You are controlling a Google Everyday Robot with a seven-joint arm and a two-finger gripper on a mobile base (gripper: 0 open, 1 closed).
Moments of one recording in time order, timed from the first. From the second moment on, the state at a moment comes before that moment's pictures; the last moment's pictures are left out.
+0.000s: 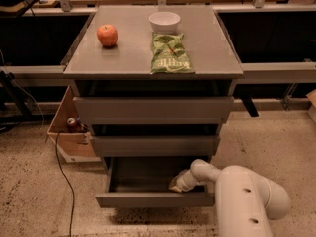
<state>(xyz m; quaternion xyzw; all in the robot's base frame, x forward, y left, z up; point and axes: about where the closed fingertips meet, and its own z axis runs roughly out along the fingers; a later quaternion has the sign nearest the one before) 0.640 -0.086 0.152 -0.56 0.78 0.18 0.21</state>
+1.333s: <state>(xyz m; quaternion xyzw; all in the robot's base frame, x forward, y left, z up) 0.589 -0.065 0.155 -0.58 0.77 0.22 0.18</state>
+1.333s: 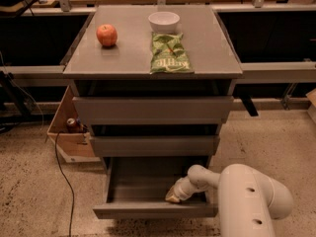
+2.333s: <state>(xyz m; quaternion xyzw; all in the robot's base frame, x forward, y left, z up) 0.536 -0.039 0.171 -0.59 0.73 0.31 0.15</state>
